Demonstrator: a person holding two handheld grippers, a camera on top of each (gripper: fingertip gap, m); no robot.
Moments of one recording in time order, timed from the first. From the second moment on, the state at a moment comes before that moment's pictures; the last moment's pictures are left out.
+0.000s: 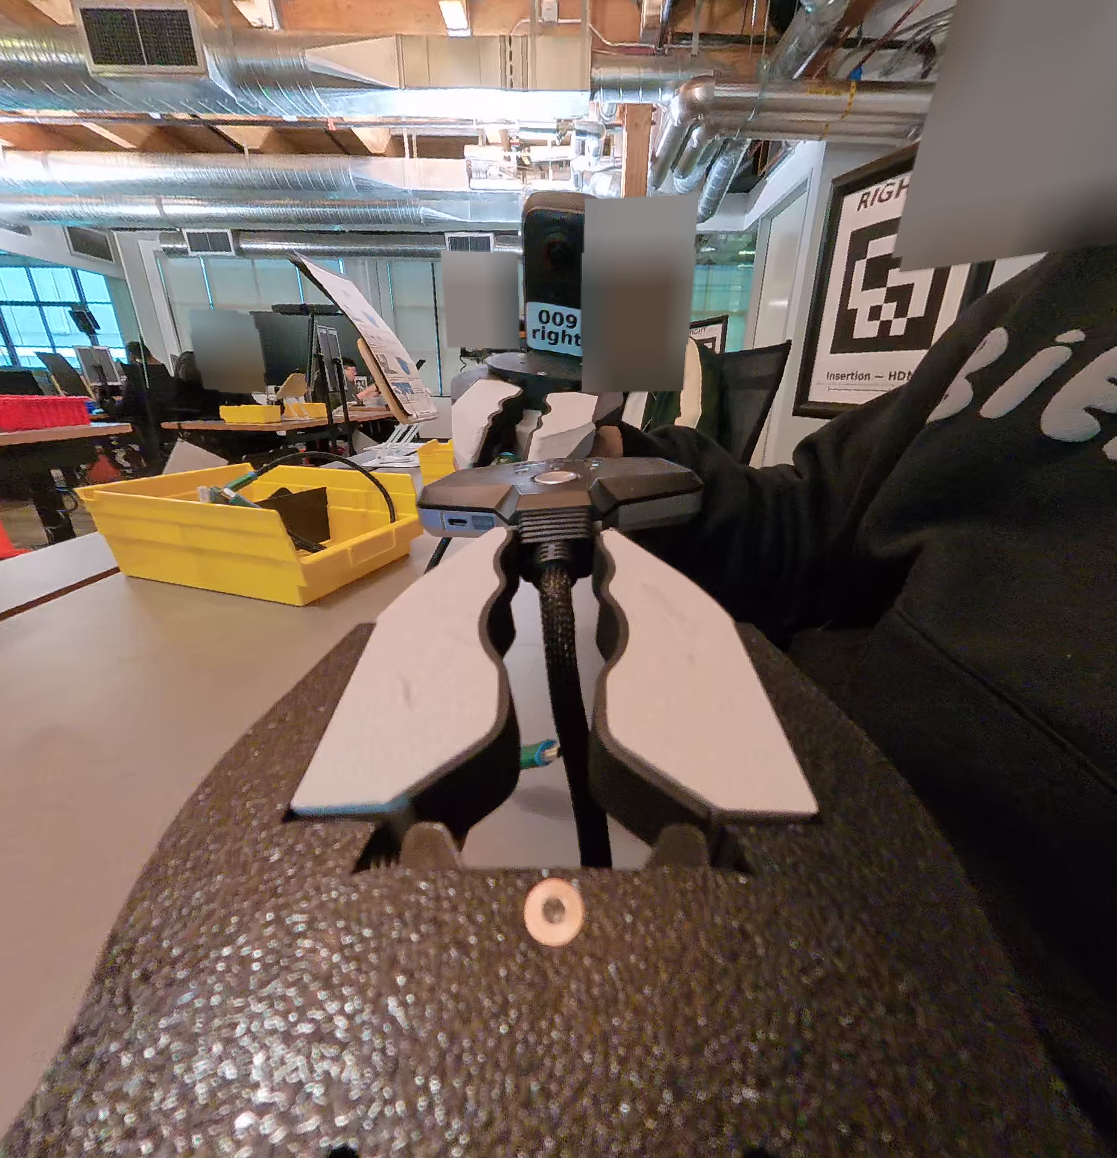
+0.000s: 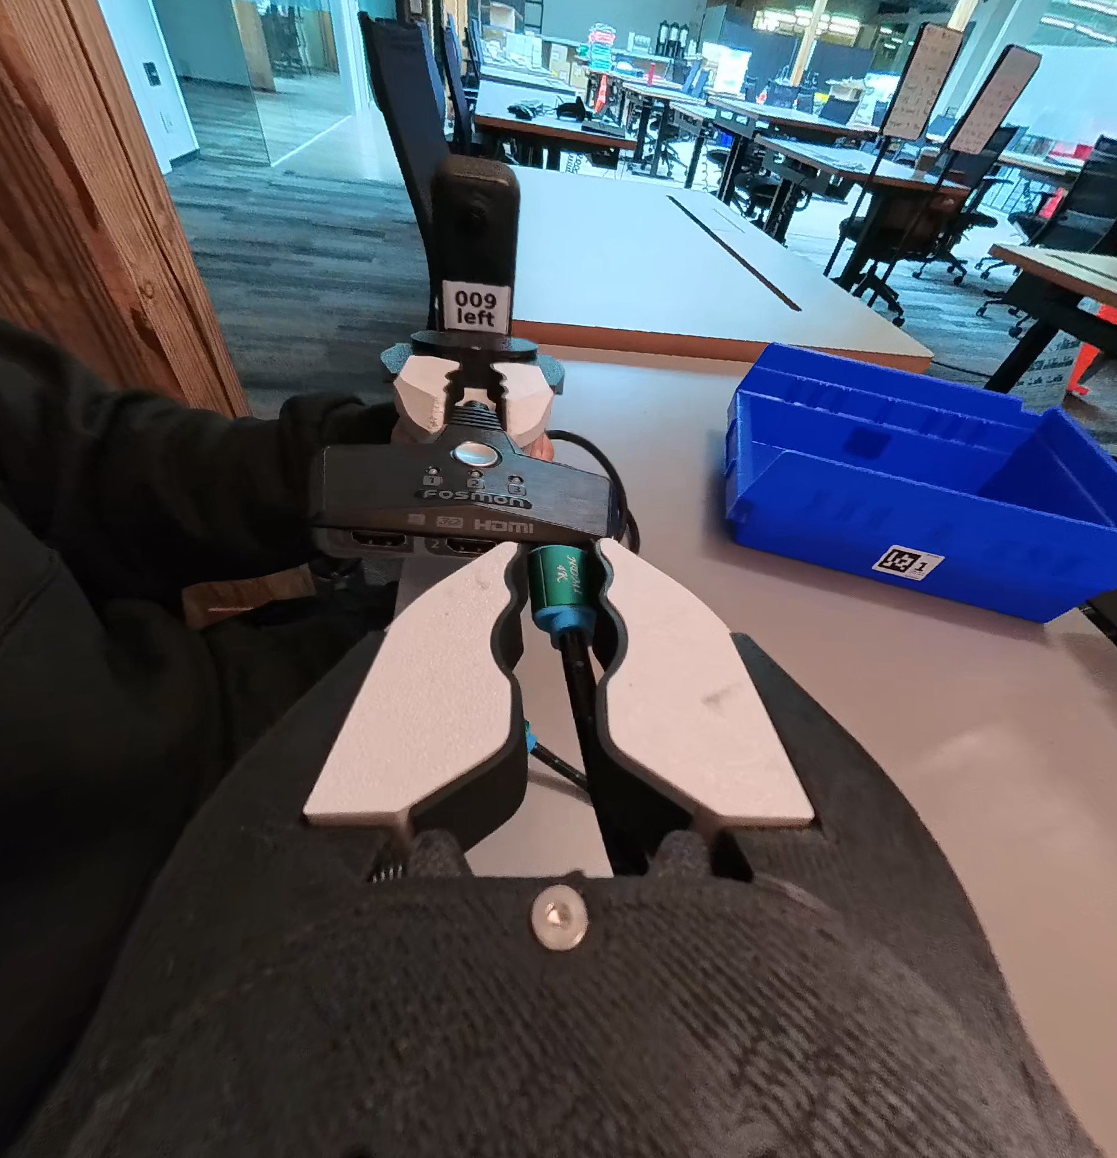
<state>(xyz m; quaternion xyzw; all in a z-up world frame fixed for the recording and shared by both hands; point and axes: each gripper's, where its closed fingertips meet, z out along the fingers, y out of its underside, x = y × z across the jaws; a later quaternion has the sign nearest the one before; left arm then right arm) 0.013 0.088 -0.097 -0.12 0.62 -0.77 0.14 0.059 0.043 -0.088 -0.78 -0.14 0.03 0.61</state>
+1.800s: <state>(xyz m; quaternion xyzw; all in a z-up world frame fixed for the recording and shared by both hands) 0.037 0.051 -0.110 -0.02 0.66 -0.73 0.17 0.079 -0.003 -0.101 -0.85 -0.13 0.02 0.52</state>
